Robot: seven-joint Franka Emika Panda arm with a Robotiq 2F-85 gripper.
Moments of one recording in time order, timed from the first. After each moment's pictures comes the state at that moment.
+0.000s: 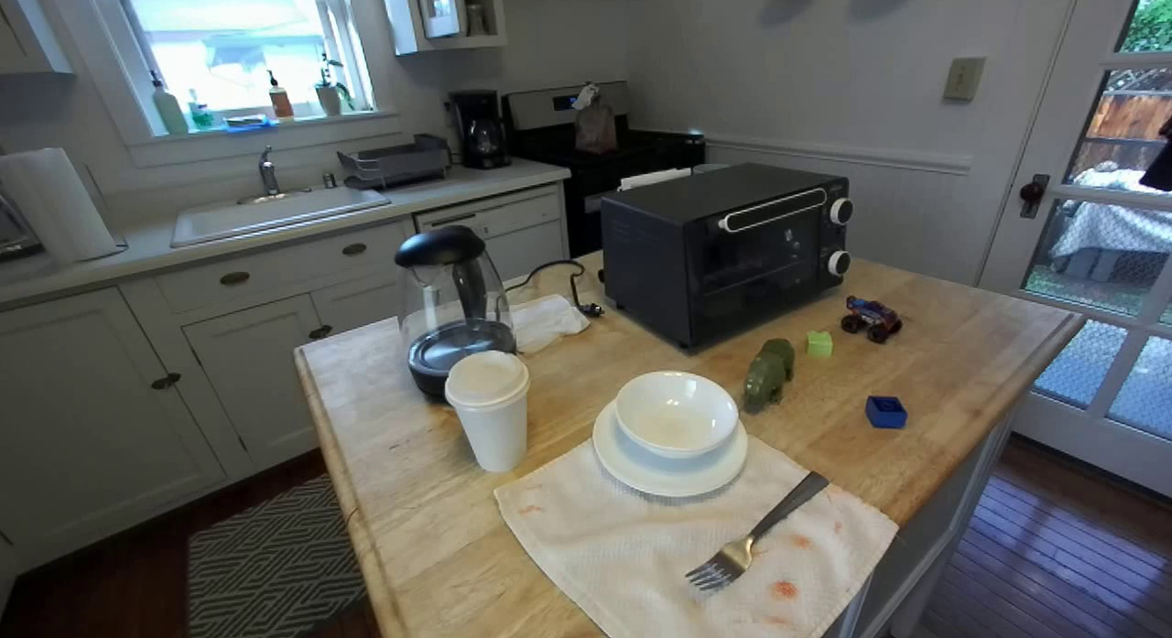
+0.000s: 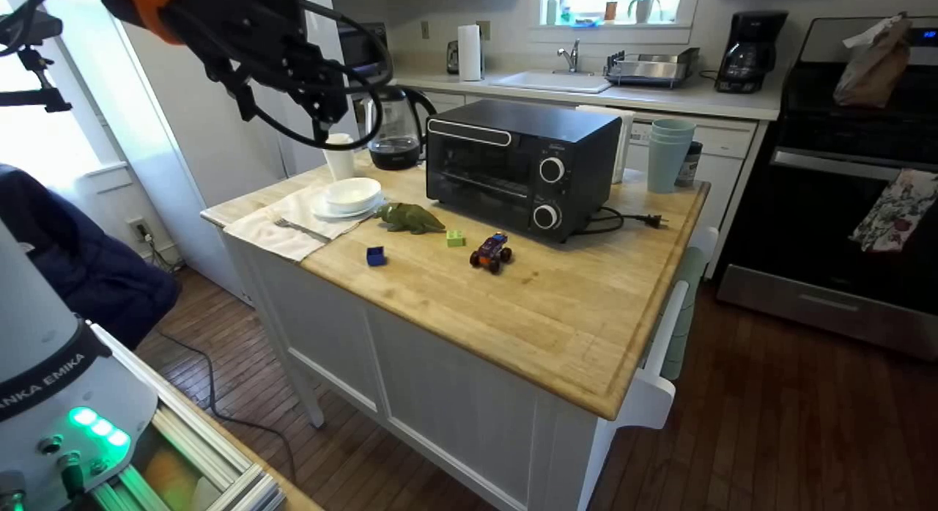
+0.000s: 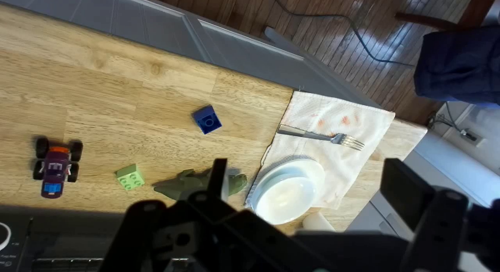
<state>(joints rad) -0.02 -0.82 -0.58 -2.67 0.01 1.94 -0.74</state>
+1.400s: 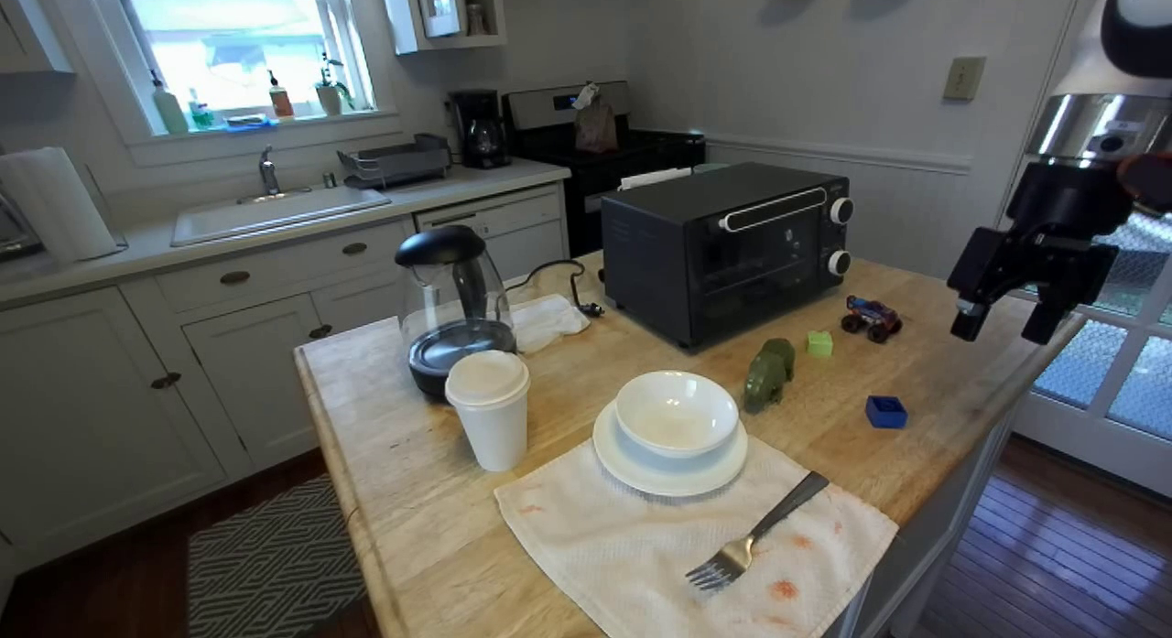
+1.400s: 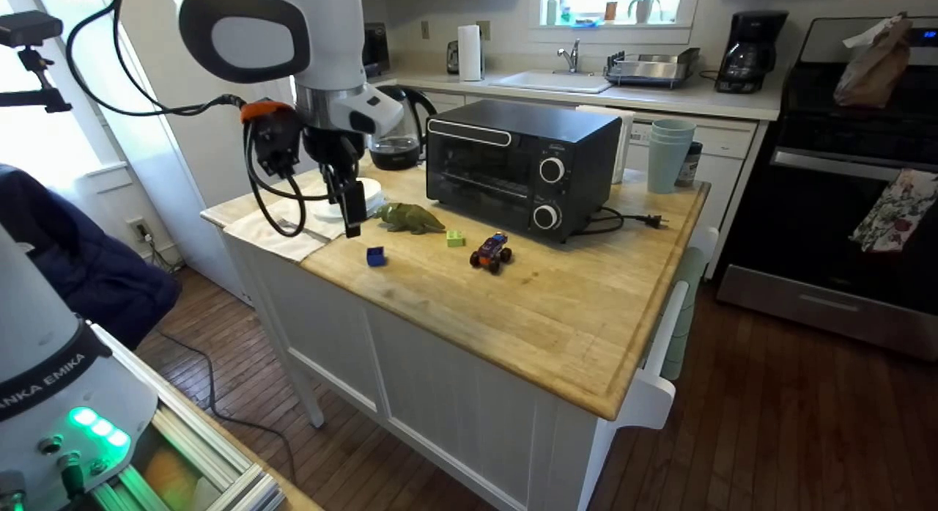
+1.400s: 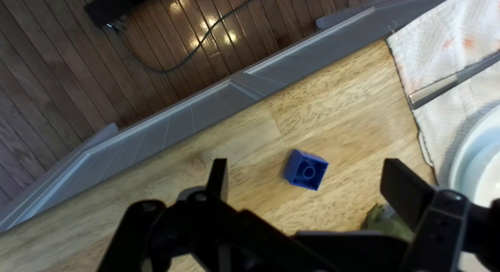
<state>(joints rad) -0.08 -0.25 -0.29 -2.72 0.20 2.43 -0.02</state>
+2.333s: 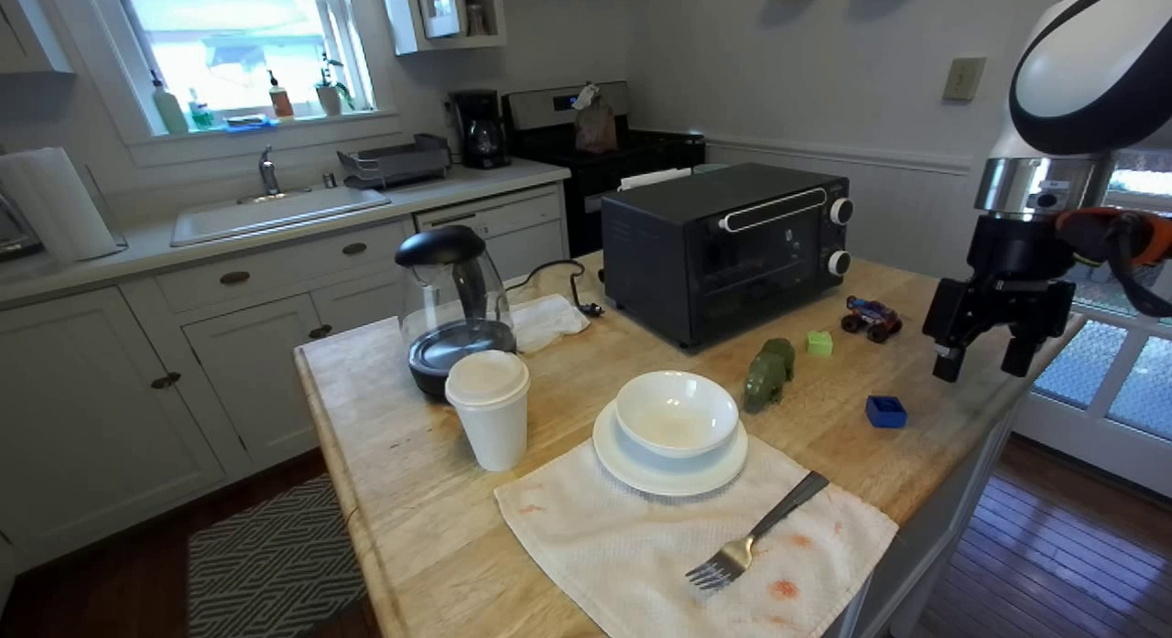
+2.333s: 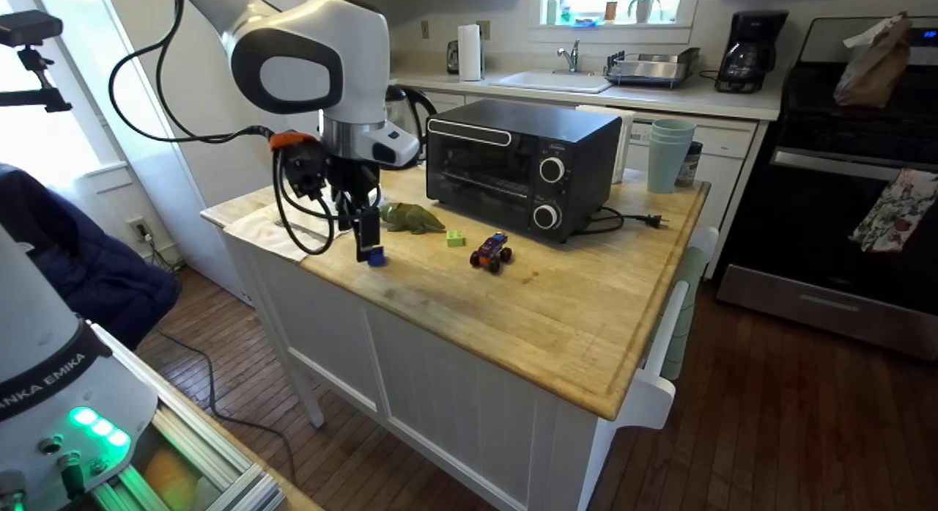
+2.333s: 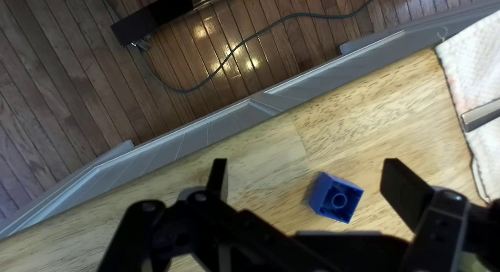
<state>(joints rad) -0.09 -0.05 -0.25 -2.64 0.21 2.45 -0.05</state>
